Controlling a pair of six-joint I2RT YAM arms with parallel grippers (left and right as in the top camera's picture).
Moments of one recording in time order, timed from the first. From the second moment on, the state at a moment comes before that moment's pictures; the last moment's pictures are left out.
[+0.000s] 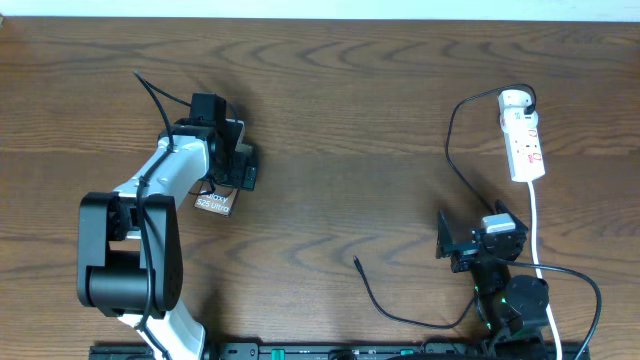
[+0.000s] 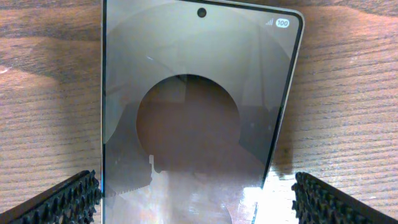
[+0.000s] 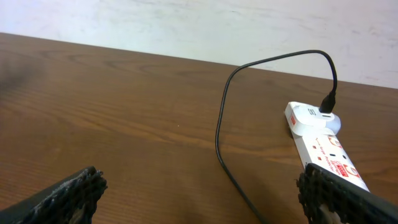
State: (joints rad) left arm -0.07 1.86 1.12 -0.63 0.02 0.10; right arm 0.15 0.09 0.01 -0.07 -0.01 -0.06
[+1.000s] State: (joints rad) left arm -0.07 1.86 1.12 -0.62 0.02 0.12; right arm 0.15 0.09 0.01 -0.07 -0.01 -0.06
